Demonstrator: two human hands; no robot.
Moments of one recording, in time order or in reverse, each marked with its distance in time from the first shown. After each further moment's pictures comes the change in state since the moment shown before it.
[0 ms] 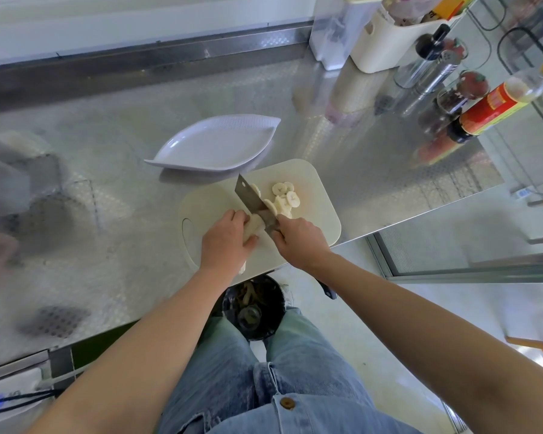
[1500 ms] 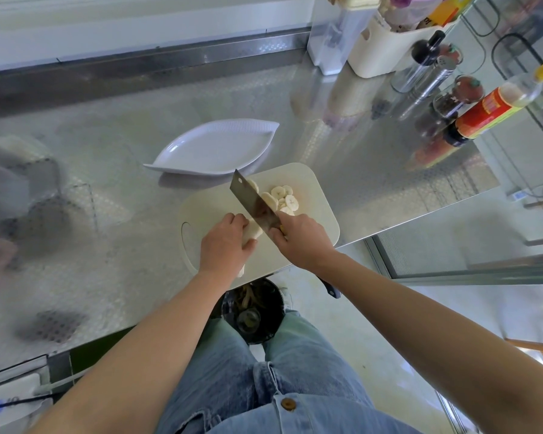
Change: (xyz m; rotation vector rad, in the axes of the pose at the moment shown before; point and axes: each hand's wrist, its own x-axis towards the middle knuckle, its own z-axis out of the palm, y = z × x) left_hand 0.001 -0.001 -0.001 0.041 -0.011 0.018; right_hand -0.002 0.000 -0.017 0.039 0.072 -0.060
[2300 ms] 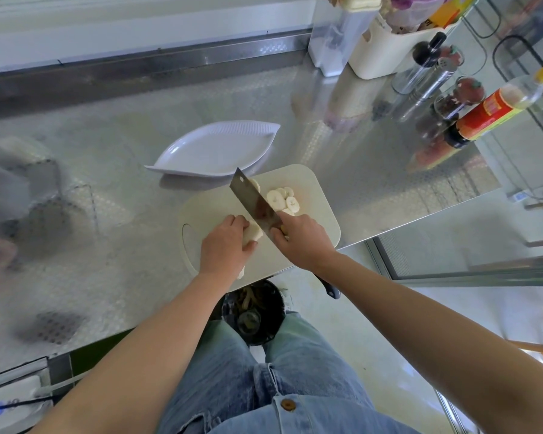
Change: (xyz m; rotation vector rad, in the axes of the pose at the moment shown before) left_hand 0.000 0.000 -0.001 -0.022 0.002 -0.005; right_hand 0.001 0.000 0.000 0.047 0.028 0.006
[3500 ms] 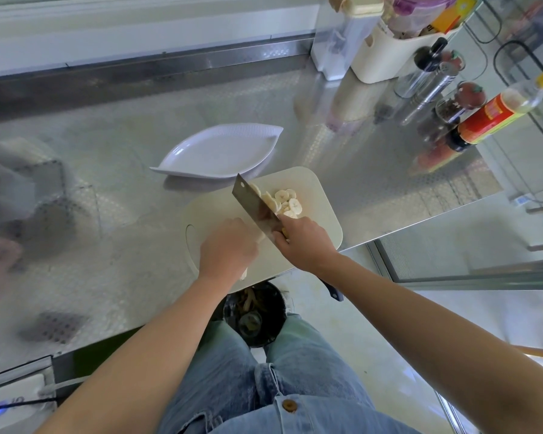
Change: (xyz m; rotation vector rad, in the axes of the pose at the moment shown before) left_hand -0.007 -0.003 -0.003 -0.029 0.025 -0.047; right_hand -0.001 -0.005 -0.002 -0.044 -0.024 -0.002
